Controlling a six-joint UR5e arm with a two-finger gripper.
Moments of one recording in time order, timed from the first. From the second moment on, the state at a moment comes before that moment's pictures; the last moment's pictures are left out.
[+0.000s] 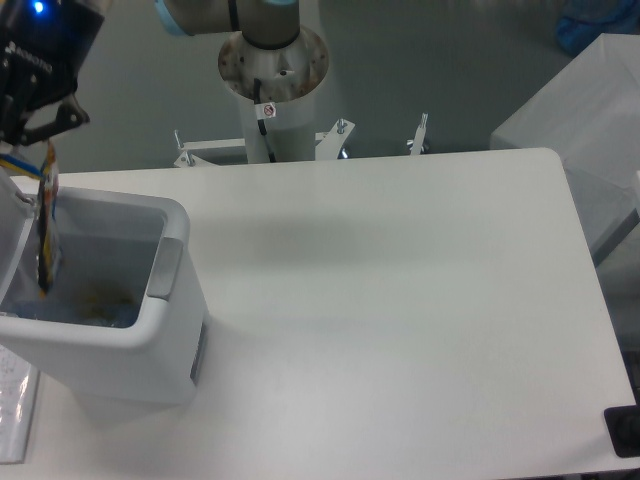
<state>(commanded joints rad) 2.11 -1.54 -1.70 -0.69 0.95 0.03</state>
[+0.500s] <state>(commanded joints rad) 2.11 -1.59 -1.69 -0.69 1.04 0.21</state>
